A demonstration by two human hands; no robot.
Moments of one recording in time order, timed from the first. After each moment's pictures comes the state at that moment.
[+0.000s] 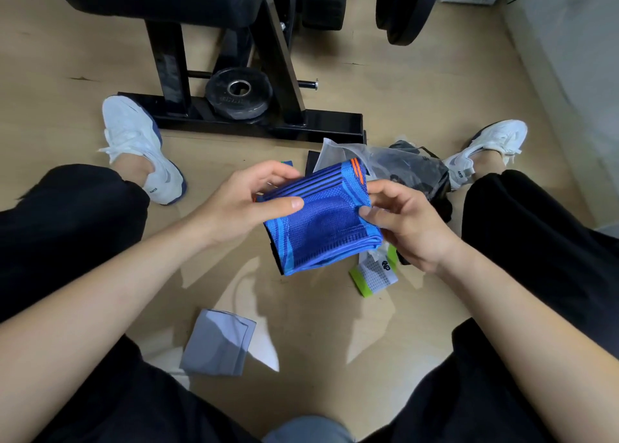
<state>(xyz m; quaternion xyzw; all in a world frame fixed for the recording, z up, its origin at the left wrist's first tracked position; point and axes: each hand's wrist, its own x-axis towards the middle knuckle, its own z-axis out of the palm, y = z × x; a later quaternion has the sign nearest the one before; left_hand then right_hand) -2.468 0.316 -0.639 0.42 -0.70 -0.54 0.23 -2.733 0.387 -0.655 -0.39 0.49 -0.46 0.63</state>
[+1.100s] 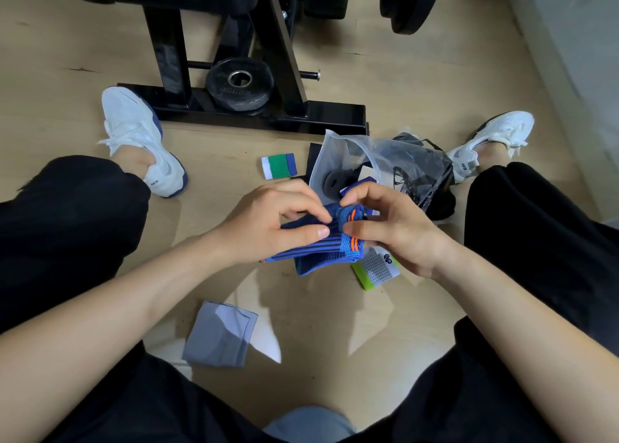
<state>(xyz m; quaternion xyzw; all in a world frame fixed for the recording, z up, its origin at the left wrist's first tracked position) -2.485 0.339 -0.652 0.32 -0.82 -0.41 0.22 -2.716 0.397 -0.647 -0.44 0.51 -0.38 0.64</state>
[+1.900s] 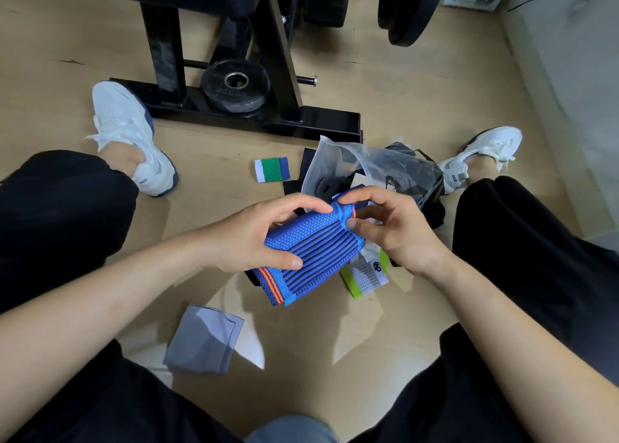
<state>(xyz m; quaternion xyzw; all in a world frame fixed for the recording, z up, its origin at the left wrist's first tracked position) -2.477 0.342 -0.646 0.32 -0.74 -0.59 0.10 -2.739 0.385 -0.669 -0.58 0.53 -0.38 0.49</state>
